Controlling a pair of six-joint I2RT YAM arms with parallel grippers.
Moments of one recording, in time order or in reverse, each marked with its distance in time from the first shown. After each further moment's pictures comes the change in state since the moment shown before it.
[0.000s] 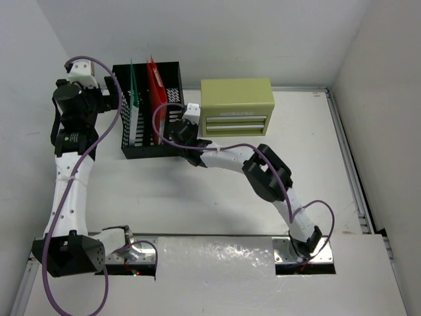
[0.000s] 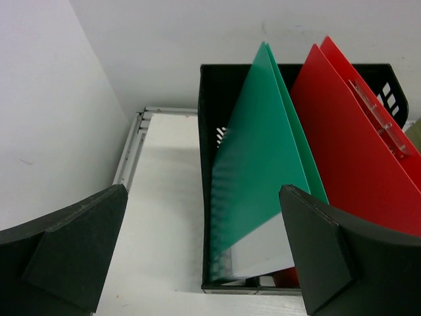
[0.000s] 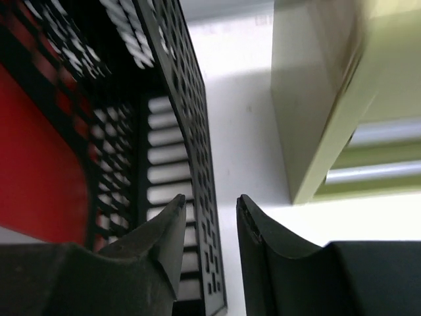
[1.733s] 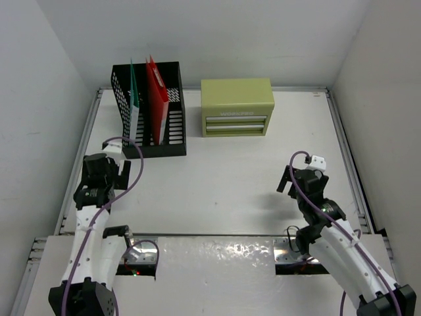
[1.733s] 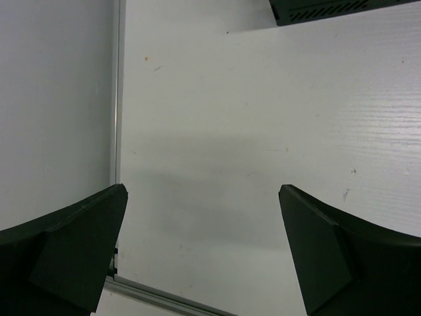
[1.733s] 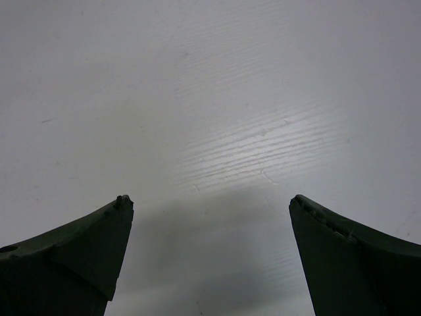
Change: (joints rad) left arm 0.013 -0.449 -0.701 -0.314 -0.226 0.301; right arm -0.571 -1.730 -1.352 -0.661 -0.412 -0.051
